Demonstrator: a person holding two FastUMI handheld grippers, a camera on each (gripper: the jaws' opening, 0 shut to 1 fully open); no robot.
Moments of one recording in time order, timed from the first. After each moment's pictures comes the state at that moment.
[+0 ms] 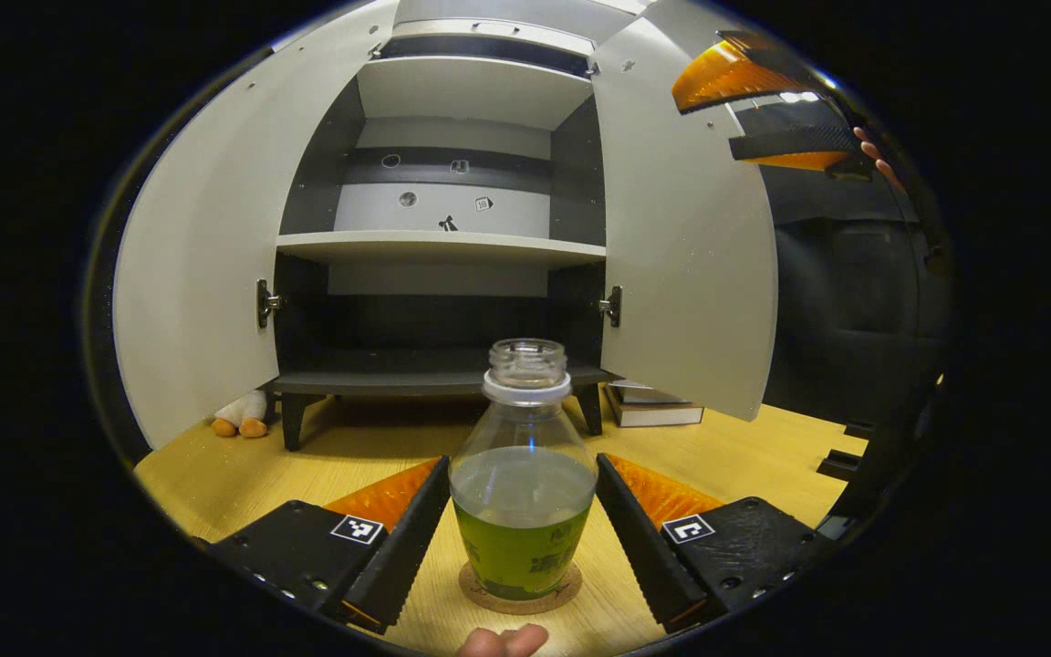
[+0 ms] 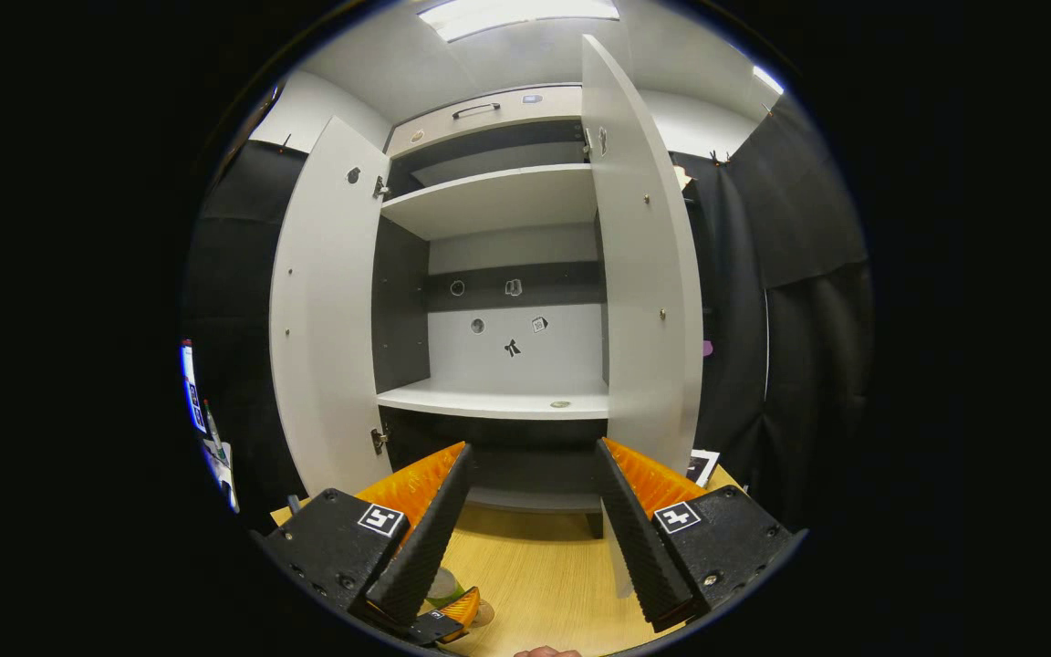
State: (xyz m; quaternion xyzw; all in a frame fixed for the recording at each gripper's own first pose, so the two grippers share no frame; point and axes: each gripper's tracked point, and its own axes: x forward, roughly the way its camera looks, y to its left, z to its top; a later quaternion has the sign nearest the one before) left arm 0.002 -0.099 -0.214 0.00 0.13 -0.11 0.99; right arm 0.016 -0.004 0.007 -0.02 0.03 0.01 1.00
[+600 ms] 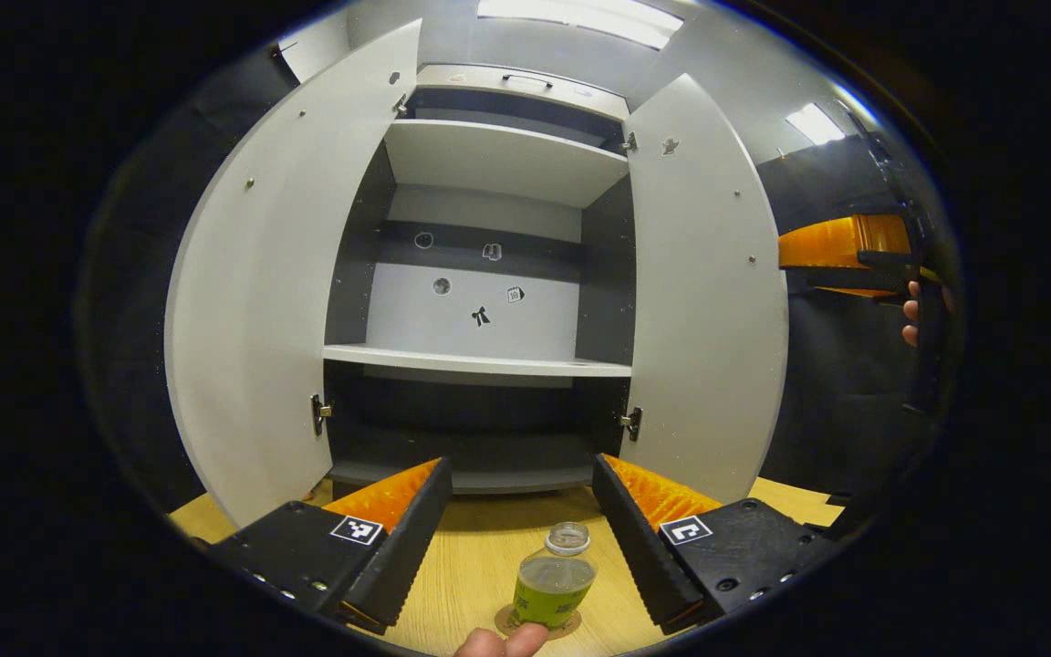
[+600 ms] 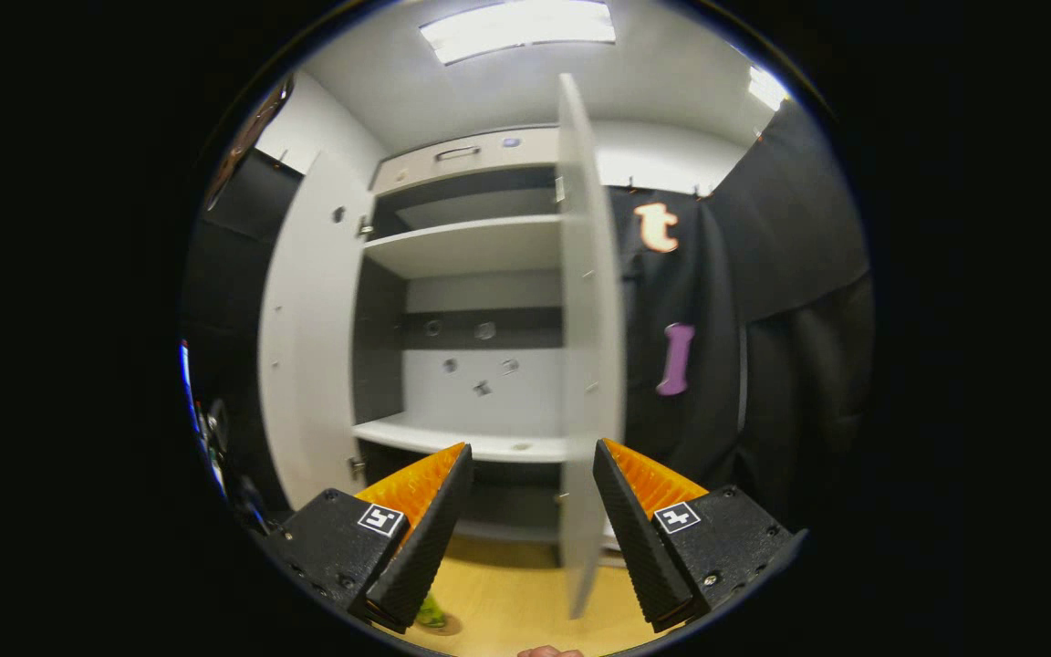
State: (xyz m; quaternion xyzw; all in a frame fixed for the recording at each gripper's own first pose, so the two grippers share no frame) left arm 0.013 -0.057 -0.070 -0.02 0.06 -0.06 1.00; right arm -0.009 -0.076 0.098 -0.03 -0.07 -0.06 1.00
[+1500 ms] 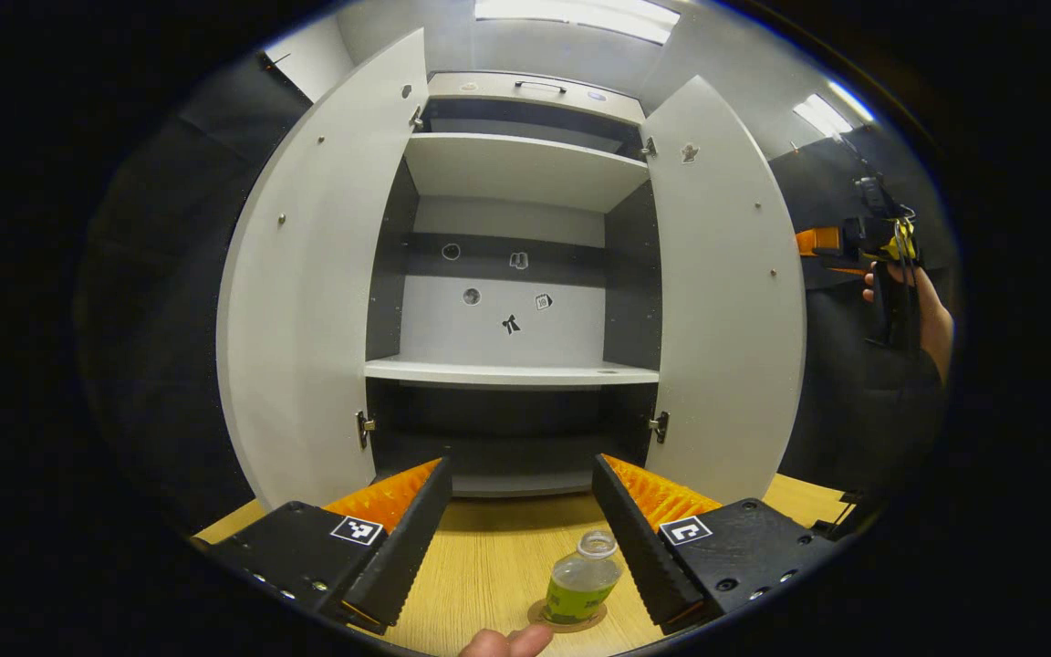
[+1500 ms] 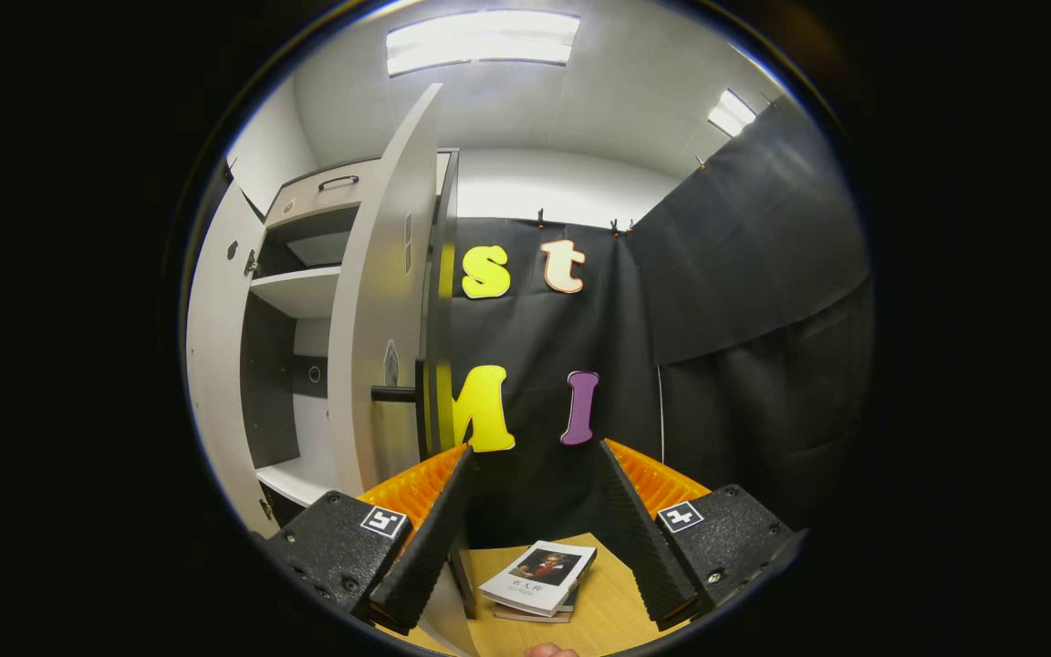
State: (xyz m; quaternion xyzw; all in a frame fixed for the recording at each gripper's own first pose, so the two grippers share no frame) left arm -0.002 -0.032 -0.055 -0.01 0.07 -0.02 1.00; right arm 0.042 -0.190 0.171 -0.02 -0.11 -0.17 0.98
